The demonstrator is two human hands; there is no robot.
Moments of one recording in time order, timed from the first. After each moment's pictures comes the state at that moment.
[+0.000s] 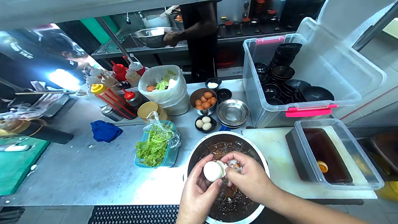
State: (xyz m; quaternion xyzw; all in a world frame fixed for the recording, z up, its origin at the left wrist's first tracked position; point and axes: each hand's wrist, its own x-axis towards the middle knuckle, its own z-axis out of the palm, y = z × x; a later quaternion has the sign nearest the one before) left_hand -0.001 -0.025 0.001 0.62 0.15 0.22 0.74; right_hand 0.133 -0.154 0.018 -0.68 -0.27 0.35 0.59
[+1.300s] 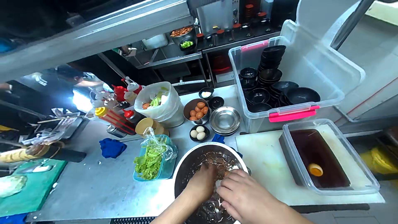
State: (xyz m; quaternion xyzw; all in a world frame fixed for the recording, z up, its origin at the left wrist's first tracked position) left_hand 0.091 -0.021 -0.010 0.90 0.22 -0.34 0.18; right_hand 0.153 -0.209 -0.015 -0.72 -0.66 0.06 0.20
